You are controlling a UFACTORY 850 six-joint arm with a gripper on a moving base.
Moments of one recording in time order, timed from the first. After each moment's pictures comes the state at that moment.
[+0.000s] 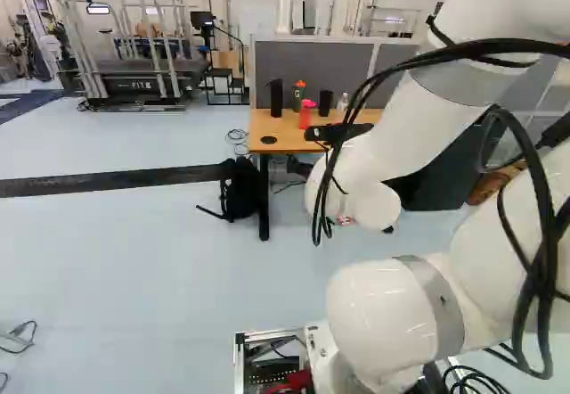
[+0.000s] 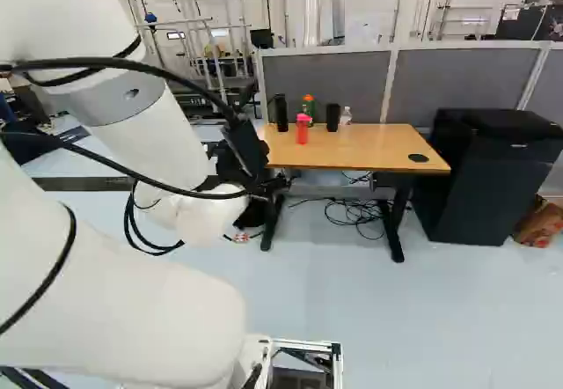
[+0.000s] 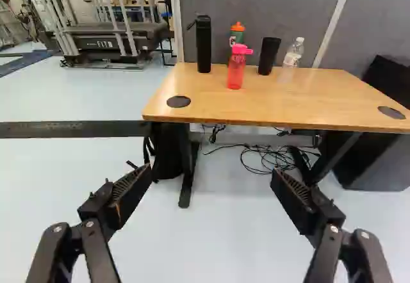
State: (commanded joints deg) arm 0.0 16.0 -5.0 0.0 50.0 0.0
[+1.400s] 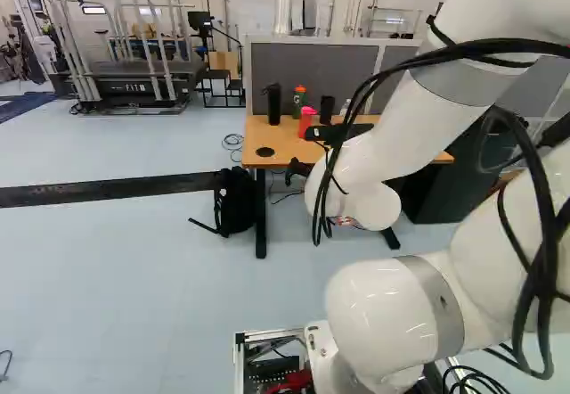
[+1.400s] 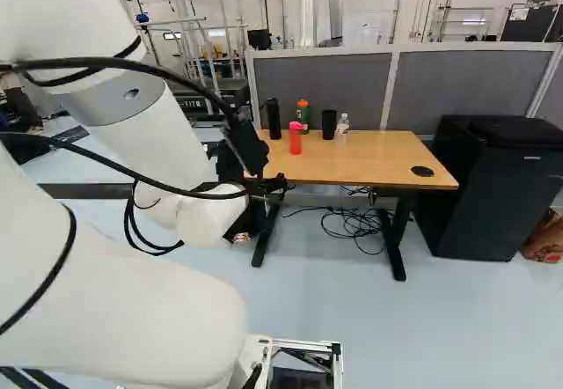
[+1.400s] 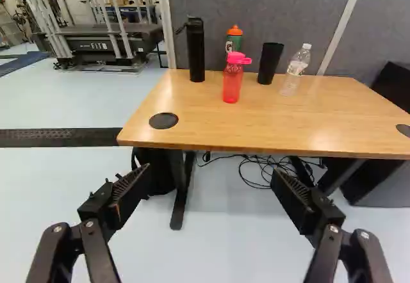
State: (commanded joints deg) arm 0.0 16.0 -5.0 0.0 50.0 0.0
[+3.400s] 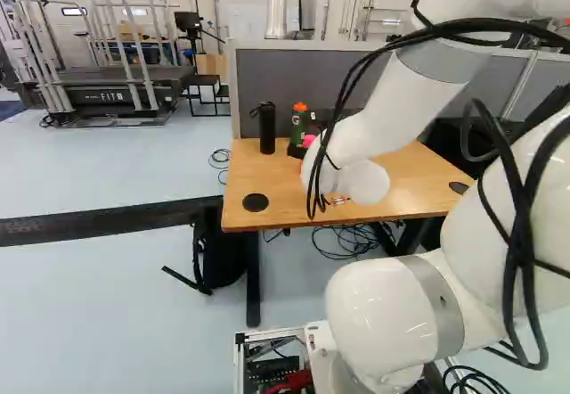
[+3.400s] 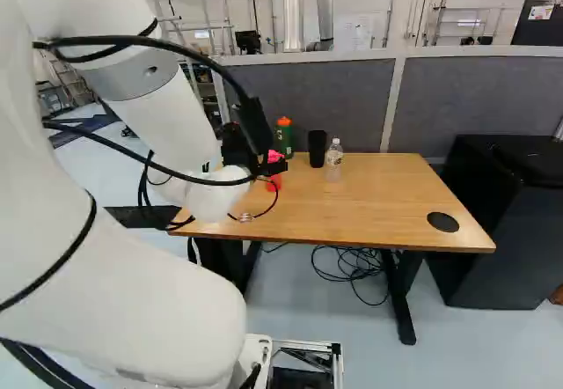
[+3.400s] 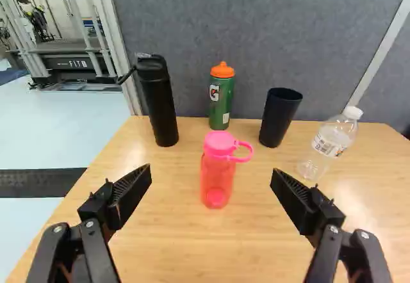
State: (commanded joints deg) arm 0.0 10.6 -13.4 0.0 50.0 0.0
